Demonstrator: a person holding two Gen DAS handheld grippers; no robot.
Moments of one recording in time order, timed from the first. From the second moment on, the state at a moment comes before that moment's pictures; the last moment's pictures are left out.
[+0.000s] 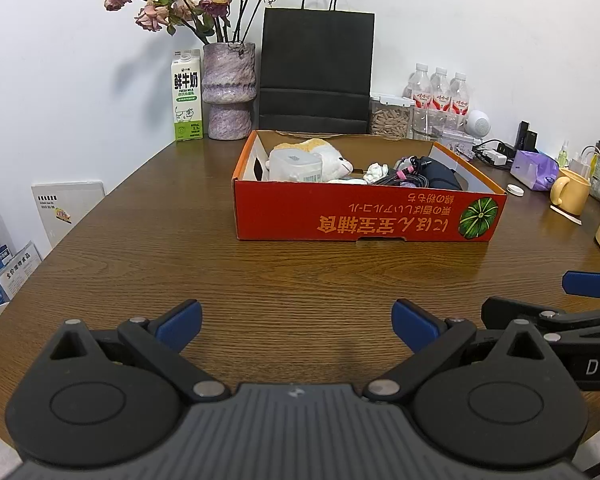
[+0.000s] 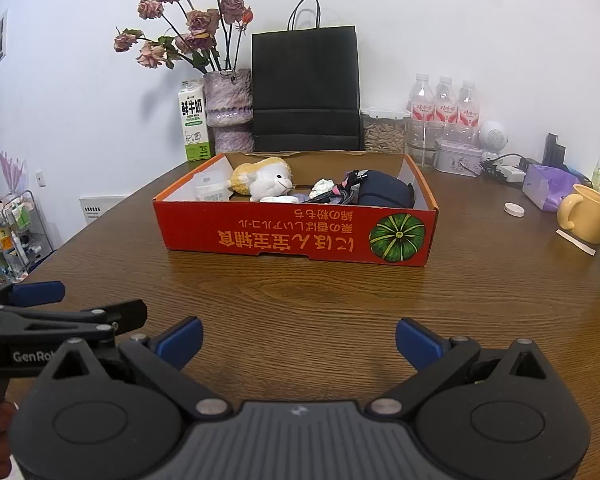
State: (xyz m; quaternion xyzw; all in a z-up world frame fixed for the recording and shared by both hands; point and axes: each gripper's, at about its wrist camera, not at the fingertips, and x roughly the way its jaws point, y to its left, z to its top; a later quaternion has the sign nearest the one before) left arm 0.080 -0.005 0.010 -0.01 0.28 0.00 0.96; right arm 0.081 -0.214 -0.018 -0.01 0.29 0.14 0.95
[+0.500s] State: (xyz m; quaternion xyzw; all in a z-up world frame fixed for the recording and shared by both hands) left arm 0.081 -0.004 0.009 -0.01 0.29 0.01 0.96; right arm 0.082 -0.214 -0.018 -0.01 0.29 0.13 0.95
